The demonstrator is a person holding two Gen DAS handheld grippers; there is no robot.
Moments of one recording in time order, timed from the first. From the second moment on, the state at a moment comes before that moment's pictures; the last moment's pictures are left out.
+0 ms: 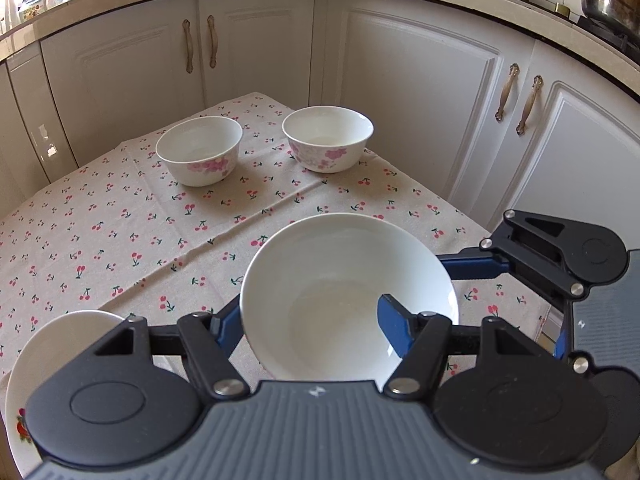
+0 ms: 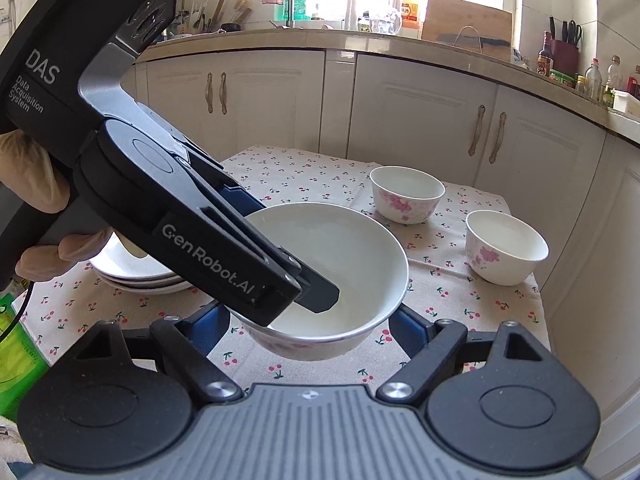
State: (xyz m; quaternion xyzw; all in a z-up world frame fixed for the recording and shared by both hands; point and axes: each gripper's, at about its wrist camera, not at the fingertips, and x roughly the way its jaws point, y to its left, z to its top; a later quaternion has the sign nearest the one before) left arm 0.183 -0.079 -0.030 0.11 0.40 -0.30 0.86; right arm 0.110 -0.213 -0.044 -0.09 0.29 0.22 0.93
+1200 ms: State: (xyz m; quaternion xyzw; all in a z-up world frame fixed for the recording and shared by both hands) left arm 0.166 -0.070 -0.065 0.10 0.44 -0.31 0.84; right arm 0.094 -0.209 -0.064 -0.09 0.35 0.25 0.90
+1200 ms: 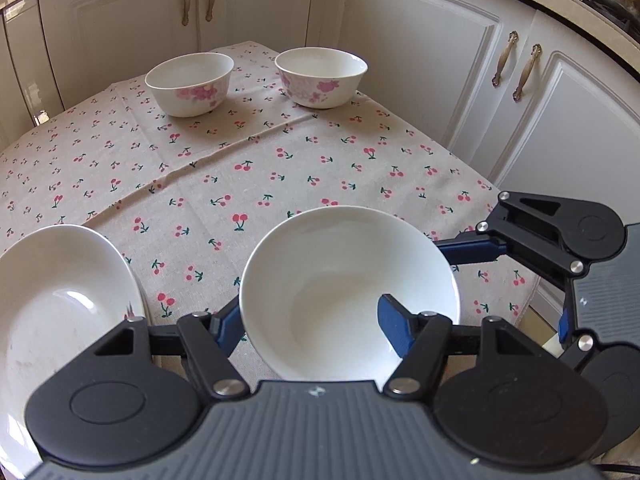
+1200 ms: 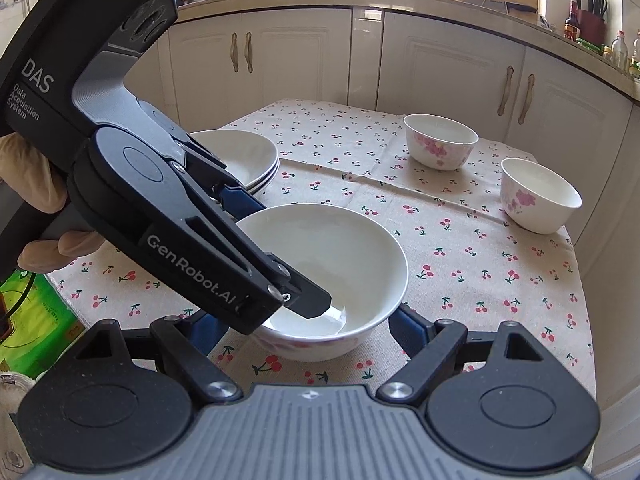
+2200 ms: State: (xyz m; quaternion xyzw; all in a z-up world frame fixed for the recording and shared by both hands) left arm 0.167 -0.073 -0.008 0.12 0.37 -0.32 0.87; right arm 0.086 -0.241 -0.029 -0.08 0.29 0.23 0.93
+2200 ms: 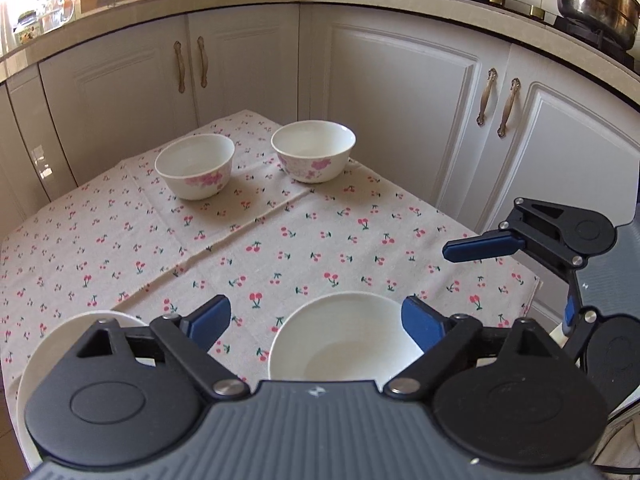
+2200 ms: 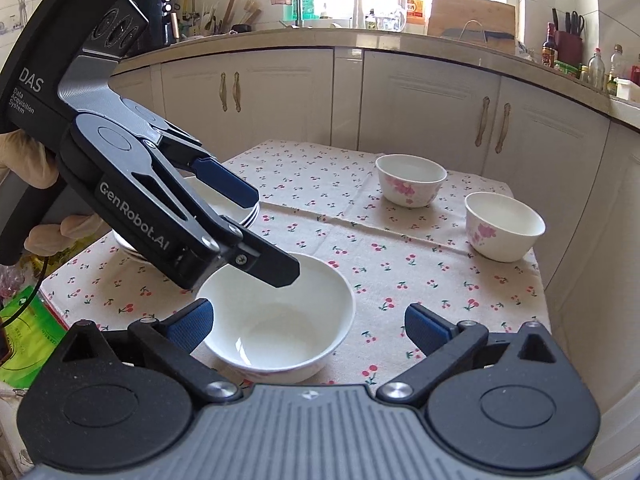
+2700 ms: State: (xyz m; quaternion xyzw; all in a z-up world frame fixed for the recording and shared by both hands) left arm 0.236 -0.126 0.000 0.15 0.35 -0.34 0.86; right arm 0.143 -0.298 -0.033 -0.11 0.29 0.15 0.94
